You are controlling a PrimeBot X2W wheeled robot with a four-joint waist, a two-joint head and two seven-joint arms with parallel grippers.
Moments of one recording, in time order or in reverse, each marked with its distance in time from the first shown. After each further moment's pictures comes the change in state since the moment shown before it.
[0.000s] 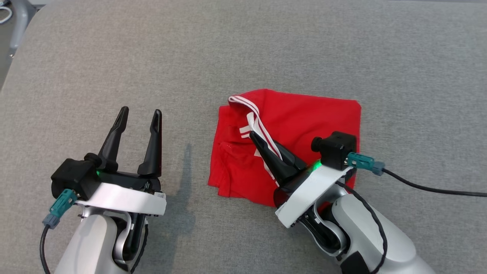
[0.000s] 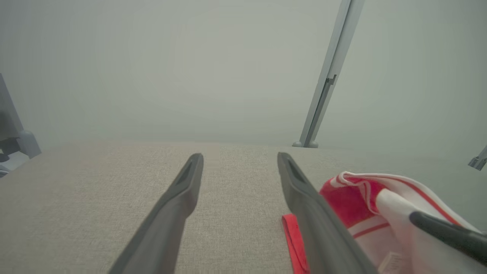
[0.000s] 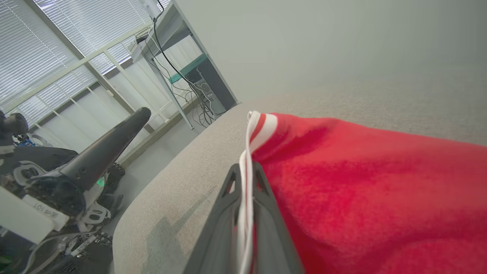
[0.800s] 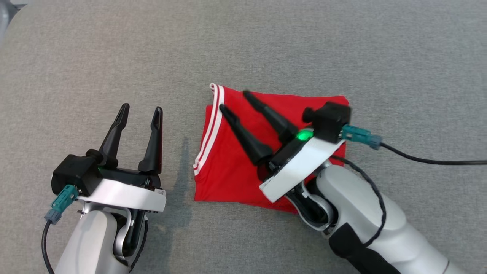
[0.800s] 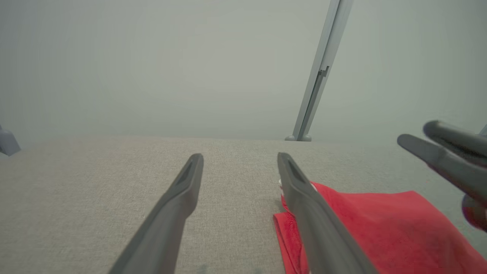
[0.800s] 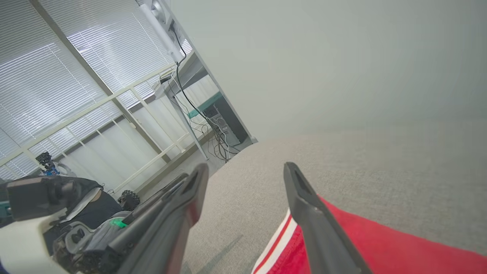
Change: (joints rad) left arm -0.024 -0.025 0.026 0.039 0.039 -0.035 0.000; right arm -0.198 0.003 0.177 0.080 0.200 0.000 -0.132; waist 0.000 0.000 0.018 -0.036
